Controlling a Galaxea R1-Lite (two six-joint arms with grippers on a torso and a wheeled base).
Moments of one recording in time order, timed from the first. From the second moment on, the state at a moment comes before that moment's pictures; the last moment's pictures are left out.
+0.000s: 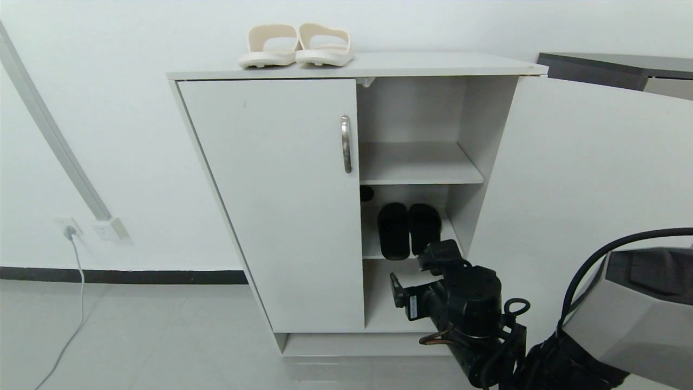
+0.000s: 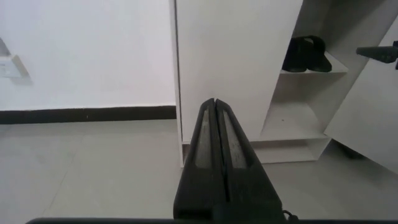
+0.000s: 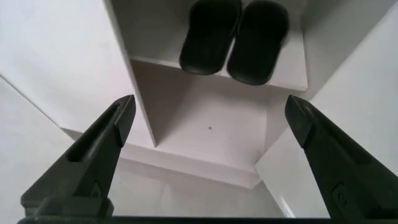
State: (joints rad) left arm -0.01 0.00 0.00 0.00 -0.04 -0.01; right arm 0.83 2.13 -0.70 -1.26 -0.57 0.09
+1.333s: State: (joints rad) left arm 0.00 0.00 0.00 0.00 -0.05 0.00; right arm 0.83 2.14 -0.69 -1.29 -0.57 0.08
